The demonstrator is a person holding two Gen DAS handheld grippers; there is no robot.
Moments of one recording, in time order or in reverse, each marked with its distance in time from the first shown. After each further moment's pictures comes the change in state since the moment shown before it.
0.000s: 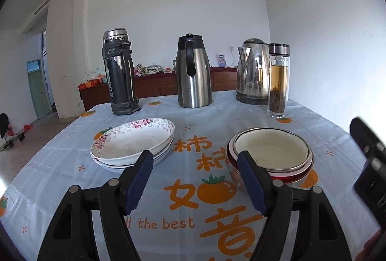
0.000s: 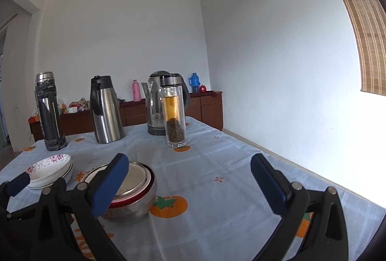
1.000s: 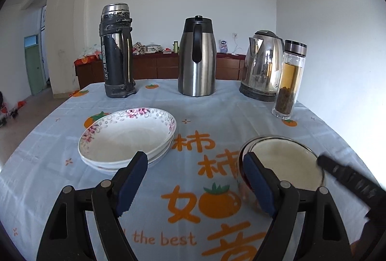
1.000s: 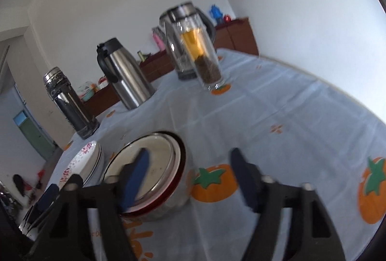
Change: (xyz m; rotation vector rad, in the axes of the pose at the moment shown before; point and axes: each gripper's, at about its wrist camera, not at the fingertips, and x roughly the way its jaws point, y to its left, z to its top) left arm 0.047 0.018 0.025 -0.096 0.129 -0.038; right arm 0.109 -0.008 -0.010 0.283 0.466 0.302
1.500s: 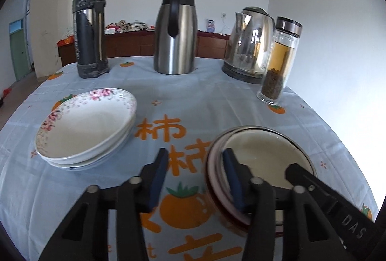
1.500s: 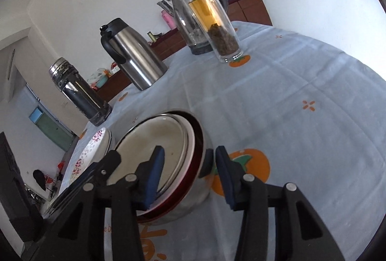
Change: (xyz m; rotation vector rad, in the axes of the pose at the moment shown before) left arm 0.042 -0.031 0.001 -0.011 0.140 -0.111; right arm 0.022 0.001 -0.003 0.033 0.088 0.106
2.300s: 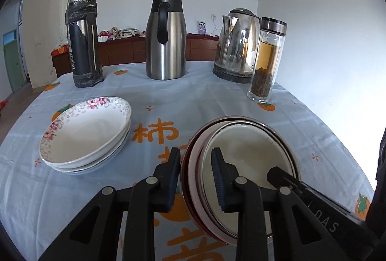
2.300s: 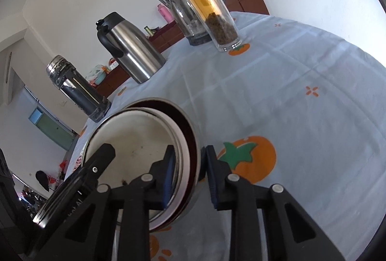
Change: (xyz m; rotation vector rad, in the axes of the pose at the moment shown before) left arm -0.017 -0.005 0.000 0.055 -0.016 -0.009; right arm 0.001 0.003 -0.006 0.028 0.042 0.000
